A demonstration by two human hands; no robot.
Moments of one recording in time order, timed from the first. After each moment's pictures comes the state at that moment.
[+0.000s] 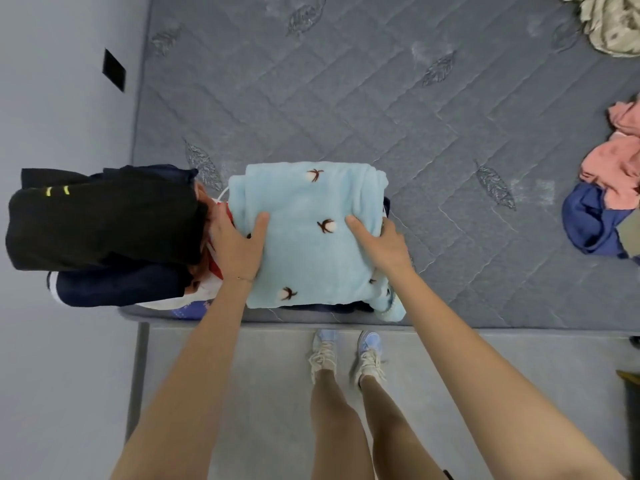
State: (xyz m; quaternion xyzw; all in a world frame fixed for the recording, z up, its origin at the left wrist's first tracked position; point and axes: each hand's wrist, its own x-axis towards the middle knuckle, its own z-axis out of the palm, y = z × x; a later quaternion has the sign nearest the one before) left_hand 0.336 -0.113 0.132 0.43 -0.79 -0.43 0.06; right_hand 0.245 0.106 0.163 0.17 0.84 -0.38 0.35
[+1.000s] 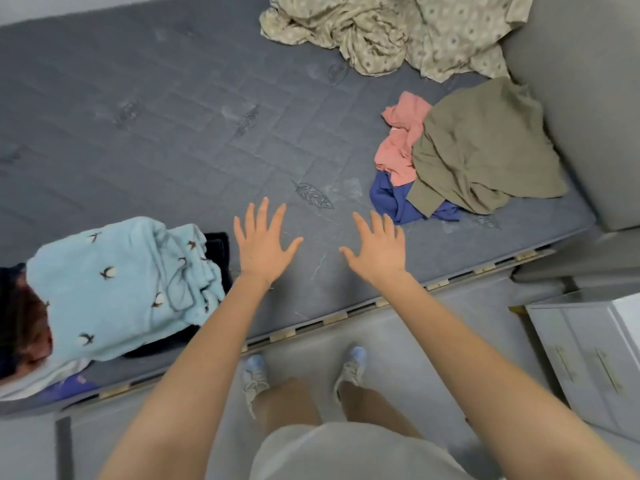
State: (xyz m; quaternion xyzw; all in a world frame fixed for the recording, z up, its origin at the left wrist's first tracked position) left_hand 0.218 0.300 0.243 0.03 -0.99 -0.13 -0.09; right_hand 0.216 0.513 0.280 -0.01 0.98 -0.05 0.21
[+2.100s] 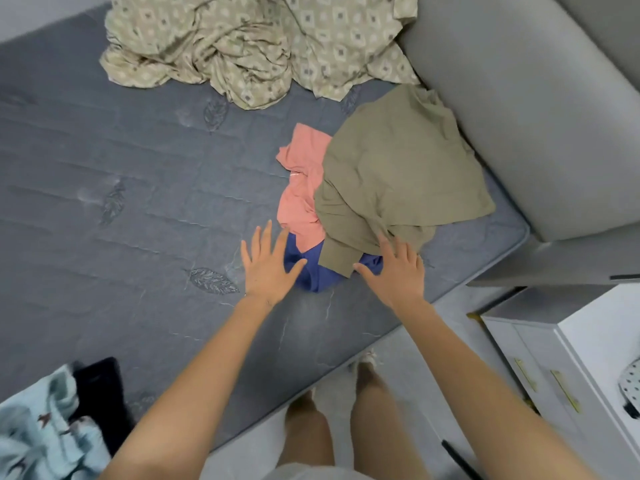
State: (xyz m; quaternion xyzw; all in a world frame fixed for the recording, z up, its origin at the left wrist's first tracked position) left_hand -0.032 0.570 0.171 -0.07 -0.97 -0.16 -0.16; right_hand 0.026 0.802 0.205 0.20 0.95 -0.13 0.19
